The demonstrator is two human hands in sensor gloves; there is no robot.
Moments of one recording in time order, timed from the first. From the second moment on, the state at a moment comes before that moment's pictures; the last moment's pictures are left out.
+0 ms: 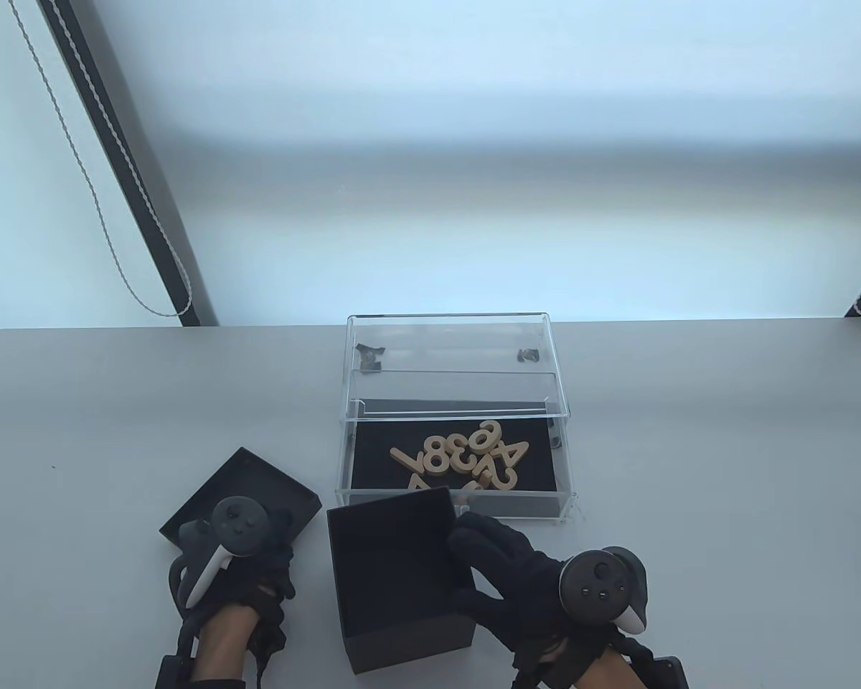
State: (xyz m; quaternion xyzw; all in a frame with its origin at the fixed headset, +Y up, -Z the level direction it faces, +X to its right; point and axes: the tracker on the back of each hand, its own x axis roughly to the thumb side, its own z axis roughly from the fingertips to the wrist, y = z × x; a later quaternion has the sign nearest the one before) left_hand -0.263 -0.765 -0.312 -0.10 0.07 0.24 0.96; right_hand 0.122 -0.701 -0.256 0.31 -0.02 0.83 0.46
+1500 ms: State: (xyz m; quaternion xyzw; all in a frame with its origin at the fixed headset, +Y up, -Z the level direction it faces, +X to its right) left_hand -0.280 -0.679 -0.269 0.11 -0.14 0.89 0.42; right_hand 0.120 -0.705 -0.259 0.28 -0.01 0.81 0.51
